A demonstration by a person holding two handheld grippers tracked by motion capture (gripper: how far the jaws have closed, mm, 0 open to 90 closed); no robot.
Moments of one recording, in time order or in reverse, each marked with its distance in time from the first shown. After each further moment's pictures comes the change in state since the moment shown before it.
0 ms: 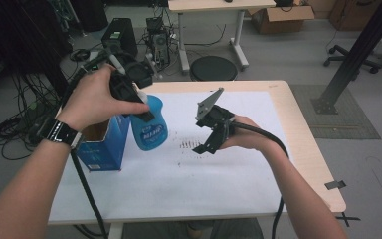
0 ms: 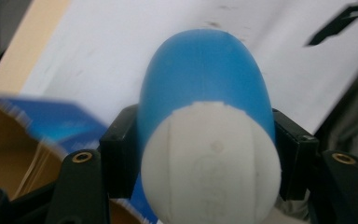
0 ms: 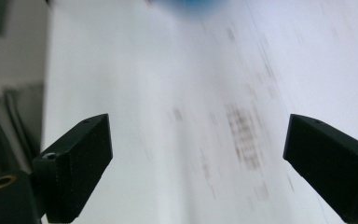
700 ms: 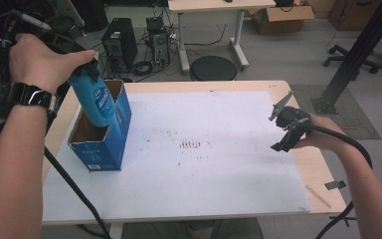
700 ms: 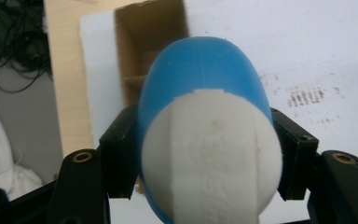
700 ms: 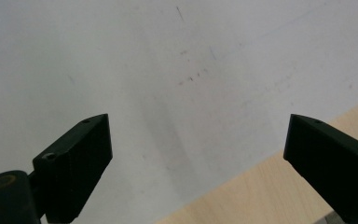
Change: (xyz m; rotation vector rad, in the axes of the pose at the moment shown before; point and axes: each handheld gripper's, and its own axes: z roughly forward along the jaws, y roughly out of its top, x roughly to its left) left arm 0.088 -0.045 -0.057 -0.016 0.168 -0.723; right arm -0.031 -0.150 -0.100 0.396 -0.265 0.226
